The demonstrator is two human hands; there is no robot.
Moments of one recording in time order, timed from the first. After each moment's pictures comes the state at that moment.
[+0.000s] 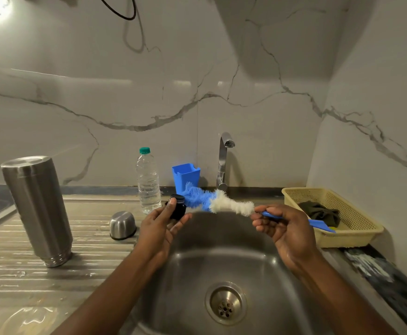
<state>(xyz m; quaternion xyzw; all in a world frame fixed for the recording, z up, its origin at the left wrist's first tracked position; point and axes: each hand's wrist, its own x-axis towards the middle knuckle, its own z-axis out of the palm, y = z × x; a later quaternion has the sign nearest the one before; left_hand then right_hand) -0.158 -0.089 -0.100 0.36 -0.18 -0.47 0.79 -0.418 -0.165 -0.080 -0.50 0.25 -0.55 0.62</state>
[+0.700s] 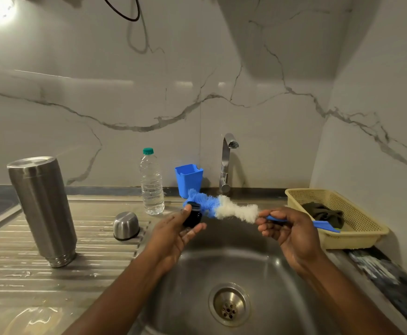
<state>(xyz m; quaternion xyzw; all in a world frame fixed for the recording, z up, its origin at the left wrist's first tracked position) -0.165 -0.088 -0.105 0.38 -0.20 -0.53 0.73 -0.421 -0.170 -0.083 -0.52 0.26 -0.53 0.62</state>
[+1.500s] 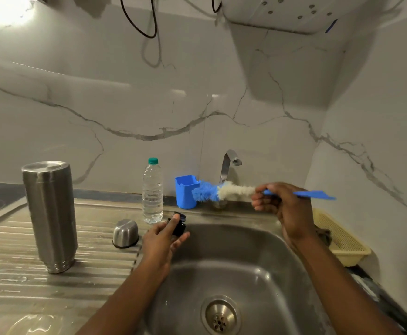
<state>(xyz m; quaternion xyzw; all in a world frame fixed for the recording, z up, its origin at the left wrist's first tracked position) -0.144 -0.103 -0.117 0.40 -0.12 -0.45 0.79 -0.391 -0.161 0.004 -0.60 0.27 -0.59 0.48</state>
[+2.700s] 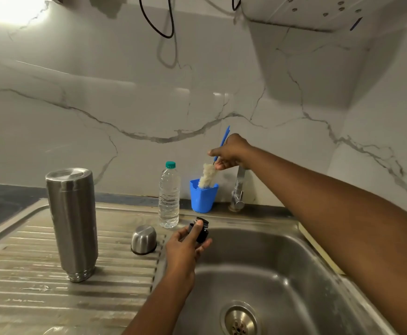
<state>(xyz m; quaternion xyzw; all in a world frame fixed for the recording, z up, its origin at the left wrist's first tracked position) -0.145 -0.102 -0.121 0.41 -0.13 -0.46 0.77 -0.208 -0.260 0.105 -0.76 0.47 -0.30 0.34</state>
